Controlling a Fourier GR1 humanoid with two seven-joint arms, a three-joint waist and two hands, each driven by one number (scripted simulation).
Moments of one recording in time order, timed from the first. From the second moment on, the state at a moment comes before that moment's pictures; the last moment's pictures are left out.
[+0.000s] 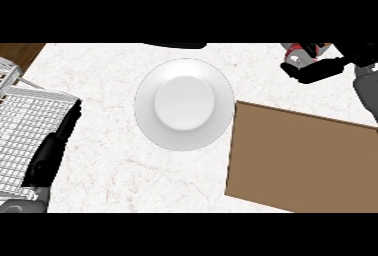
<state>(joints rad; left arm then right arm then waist) -0.04 0.41 -0.11 -1.46 -0.06 0.12 -0.12 -0.88 -0.62 0.23 -0.99 0.34 0.10 -0.45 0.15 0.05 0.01</state>
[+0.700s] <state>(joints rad) 0.01 0.41 -0.06 -1.45 -0.06 0.13 -0.12 -1.21 -0.34 0.24 -0.60 0.34 0.23 -0.74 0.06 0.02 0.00</state>
